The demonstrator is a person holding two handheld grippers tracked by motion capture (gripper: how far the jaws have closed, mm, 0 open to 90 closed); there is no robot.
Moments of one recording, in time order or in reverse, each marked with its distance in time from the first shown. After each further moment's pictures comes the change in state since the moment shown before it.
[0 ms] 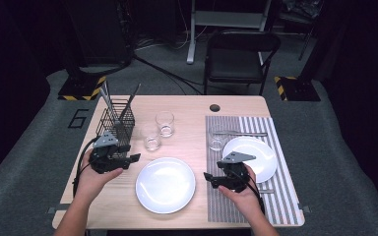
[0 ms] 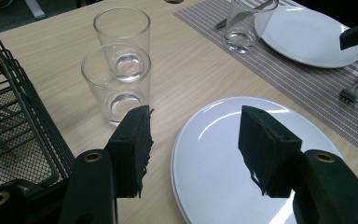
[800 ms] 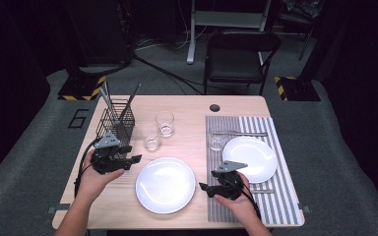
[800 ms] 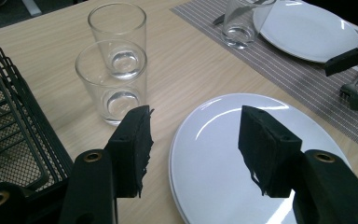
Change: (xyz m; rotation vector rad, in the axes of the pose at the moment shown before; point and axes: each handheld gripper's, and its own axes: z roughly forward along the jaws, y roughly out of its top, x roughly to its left) left arm -0.001 -0.002 0.004 0.009 -0.006 0.005; right arm 0.008 -0.026 0.023 0.052 0.059 -0.037
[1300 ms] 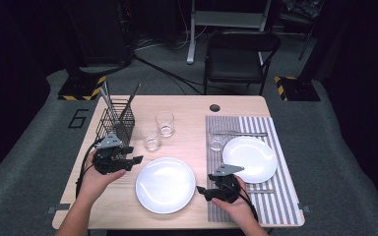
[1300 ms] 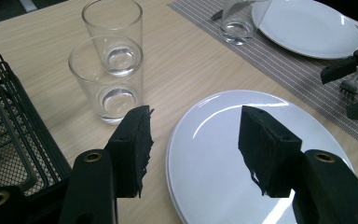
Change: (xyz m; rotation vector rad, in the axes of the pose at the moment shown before) left arm -0.001 -0.001 0.005 0.017 -0.012 0.007; right arm 0.005 -0.007 0.008 -0.001 0.028 -0.003
